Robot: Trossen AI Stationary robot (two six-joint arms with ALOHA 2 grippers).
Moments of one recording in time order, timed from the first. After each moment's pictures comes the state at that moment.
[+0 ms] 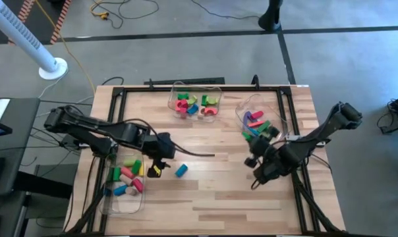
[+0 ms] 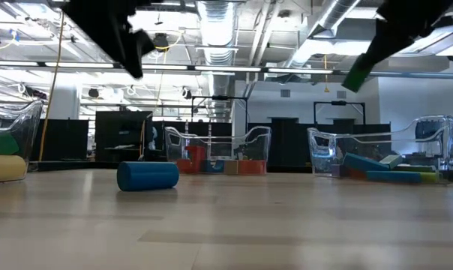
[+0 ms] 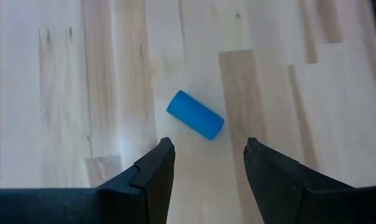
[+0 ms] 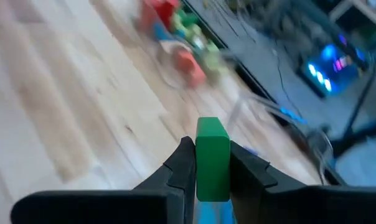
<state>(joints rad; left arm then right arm) -0.20 1.34 1.07 -0.72 0.00 -0.10 0.54 1.30 1.00 -1.21 1.00 1.03</state>
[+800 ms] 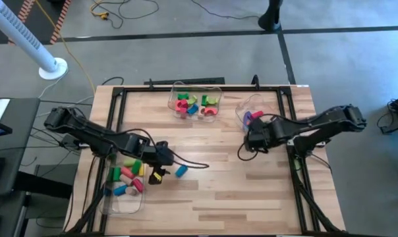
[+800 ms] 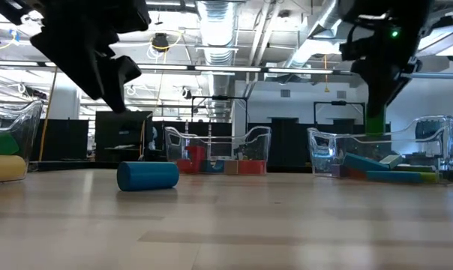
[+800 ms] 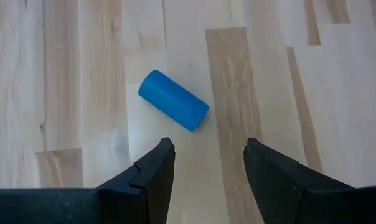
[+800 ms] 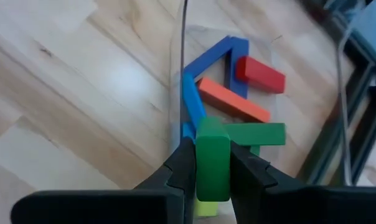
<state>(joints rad) -0.29 1.34 0.88 -0.50 -0.04 -0.21 0.09 1.28 0.94 -1.18 0.54 0.89</state>
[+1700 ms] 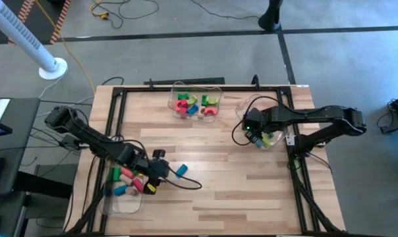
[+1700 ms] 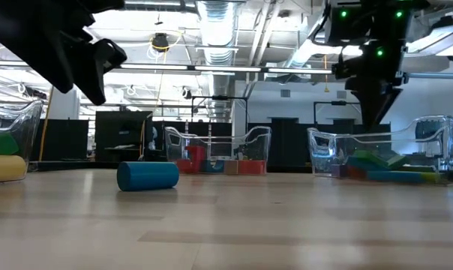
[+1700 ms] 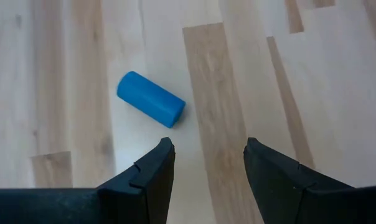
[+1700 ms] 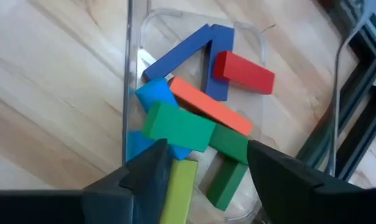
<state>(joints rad) -0.46 1.34 0.88 -0.50 -0.18 -0.25 -0.16 1.27 0.91 -1.12 0.45 0.64</state>
